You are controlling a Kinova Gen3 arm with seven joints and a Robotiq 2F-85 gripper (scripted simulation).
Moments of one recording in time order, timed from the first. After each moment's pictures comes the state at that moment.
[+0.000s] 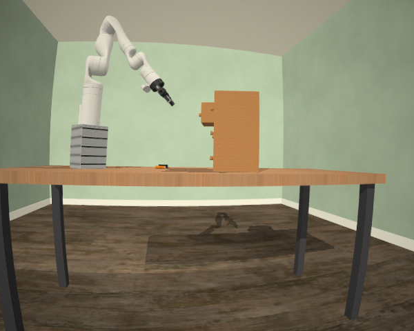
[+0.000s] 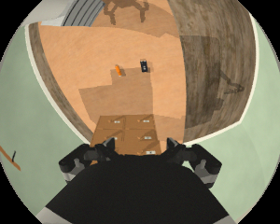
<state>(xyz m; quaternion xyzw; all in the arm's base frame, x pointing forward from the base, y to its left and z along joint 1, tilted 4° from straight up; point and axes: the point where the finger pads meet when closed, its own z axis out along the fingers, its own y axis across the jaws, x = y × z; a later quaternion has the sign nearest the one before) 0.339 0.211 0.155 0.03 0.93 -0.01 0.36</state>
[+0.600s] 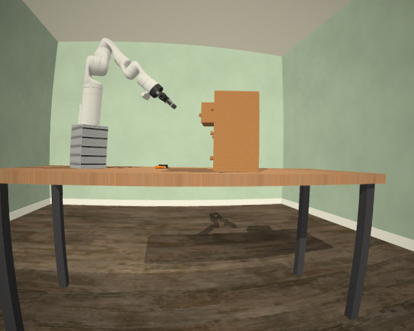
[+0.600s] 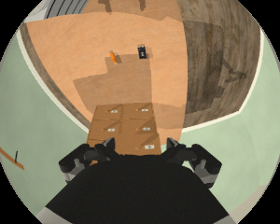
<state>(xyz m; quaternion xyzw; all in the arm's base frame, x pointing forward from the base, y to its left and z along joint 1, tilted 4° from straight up) 0.352 0.214 0.139 0.03 0.90 -0.01 0.44</state>
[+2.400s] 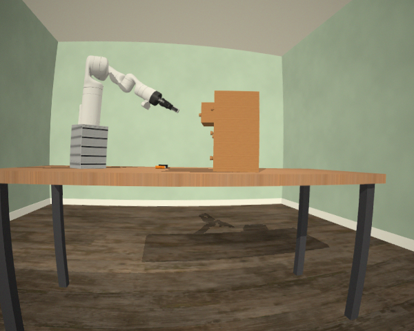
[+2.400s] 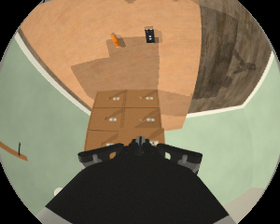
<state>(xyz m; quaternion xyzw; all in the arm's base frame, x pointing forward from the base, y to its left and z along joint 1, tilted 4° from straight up) 0.367 0.204 0.119 0.01 0.85 -0.03 0.52</state>
